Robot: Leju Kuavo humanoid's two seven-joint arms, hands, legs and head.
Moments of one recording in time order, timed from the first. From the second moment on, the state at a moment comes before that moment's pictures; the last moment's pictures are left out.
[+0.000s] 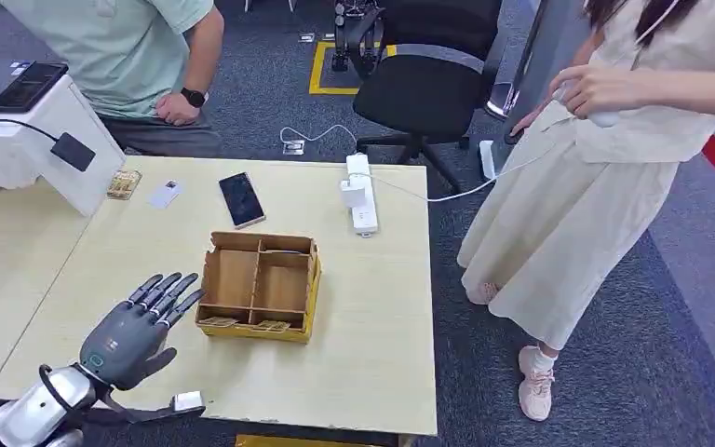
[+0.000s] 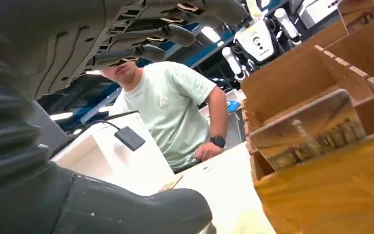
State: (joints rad) left arm 0.13 0.62 -0.33 -1.75 -1.13 0.15 -0.12; right arm -0.06 0.24 -0.92 -0.29 0.83 -0.26 -0.42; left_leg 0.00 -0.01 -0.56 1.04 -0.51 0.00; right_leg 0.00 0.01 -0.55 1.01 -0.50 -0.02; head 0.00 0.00
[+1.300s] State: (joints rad) left arm -0.16 0.54 -0.54 -1.58 -0.95 -0.02 -0.11; right arm -0.08 0.25 -0.90 -0.29 0.86 -0.29 -0.40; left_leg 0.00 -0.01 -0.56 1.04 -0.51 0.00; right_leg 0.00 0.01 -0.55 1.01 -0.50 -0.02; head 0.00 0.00
